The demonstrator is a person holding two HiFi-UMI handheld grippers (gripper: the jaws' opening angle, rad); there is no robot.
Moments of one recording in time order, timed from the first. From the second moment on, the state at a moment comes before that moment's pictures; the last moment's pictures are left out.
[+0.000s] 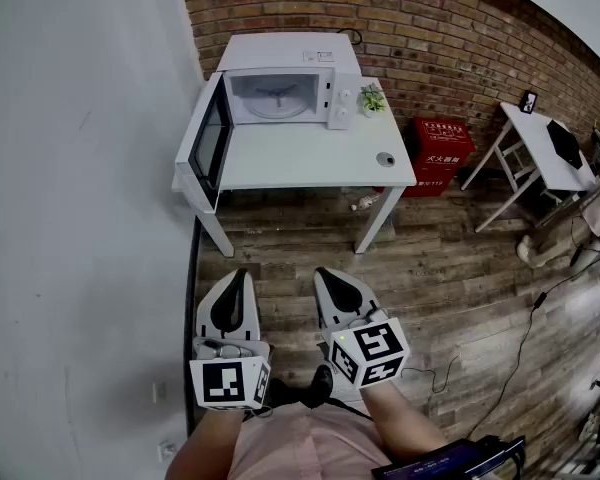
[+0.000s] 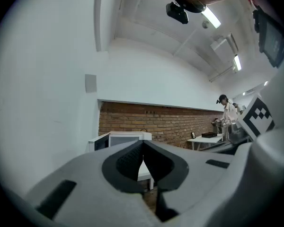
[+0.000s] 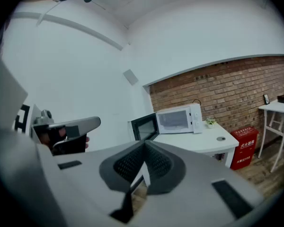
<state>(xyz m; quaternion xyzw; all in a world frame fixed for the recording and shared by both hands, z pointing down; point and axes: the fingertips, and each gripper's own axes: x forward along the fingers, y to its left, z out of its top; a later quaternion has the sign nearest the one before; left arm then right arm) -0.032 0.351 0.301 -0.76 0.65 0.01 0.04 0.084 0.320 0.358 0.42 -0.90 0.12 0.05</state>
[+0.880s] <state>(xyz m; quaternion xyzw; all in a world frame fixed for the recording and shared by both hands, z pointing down) 0.015 0.342 0.321 -0.74 0.67 0.01 0.02 0.137 0.294 0.371 0.40 -0.90 0.13 0.04</state>
